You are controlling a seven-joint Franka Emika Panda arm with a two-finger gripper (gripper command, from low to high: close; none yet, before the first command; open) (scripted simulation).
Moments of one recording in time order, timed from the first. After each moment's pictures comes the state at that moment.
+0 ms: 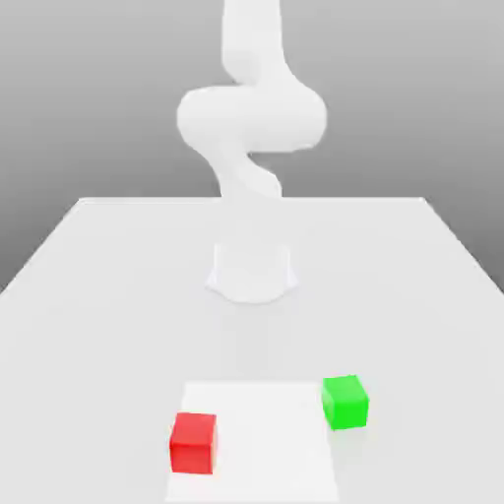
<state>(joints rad) -0.05 -0.73 0.03 -2.32 0.00 2.33 0.90</state>
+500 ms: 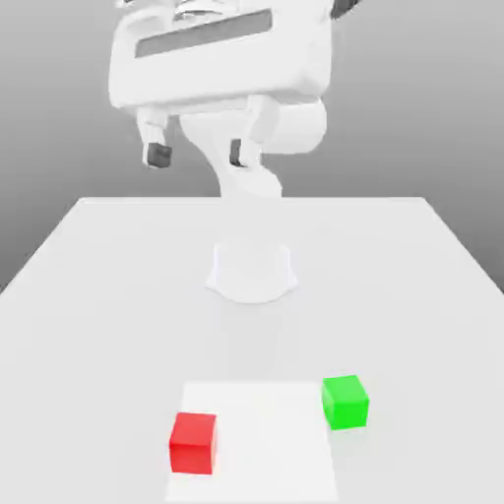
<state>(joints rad) -0.30 -0.34 0.21 -2.44 -0.04 2.51 1.55</state>
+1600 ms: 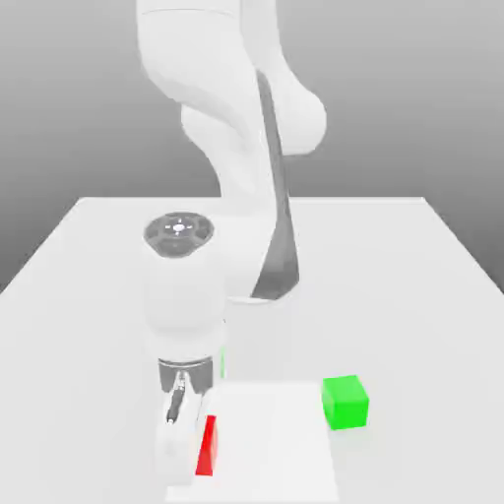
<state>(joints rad) -0.36 0.28 0.17 -2.57 -0.15 2.84 2.38</state>
